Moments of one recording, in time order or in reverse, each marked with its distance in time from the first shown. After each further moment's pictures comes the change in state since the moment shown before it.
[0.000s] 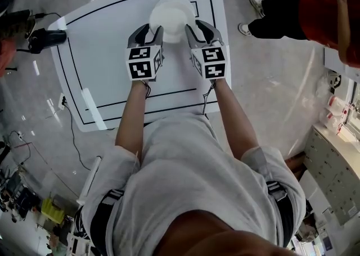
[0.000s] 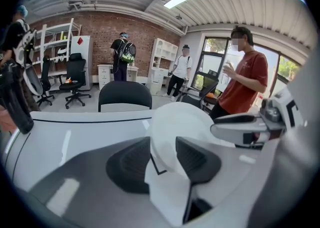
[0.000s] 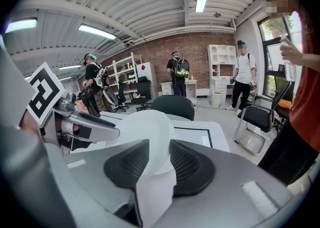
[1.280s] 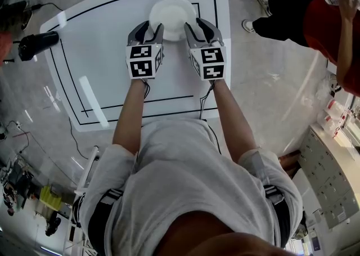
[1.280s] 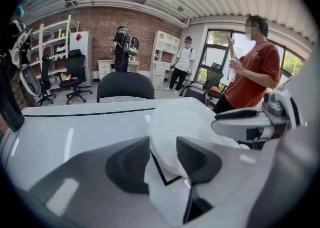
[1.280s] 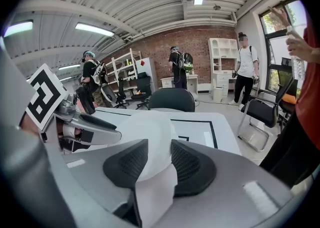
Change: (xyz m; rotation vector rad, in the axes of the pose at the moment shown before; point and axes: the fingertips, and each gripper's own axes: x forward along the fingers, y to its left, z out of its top) left arm 0.060 0.012 -0.013 0.012 0.062 0.029; right arm 0.050 -0.026 -0.018 0.016 0.038 0.023
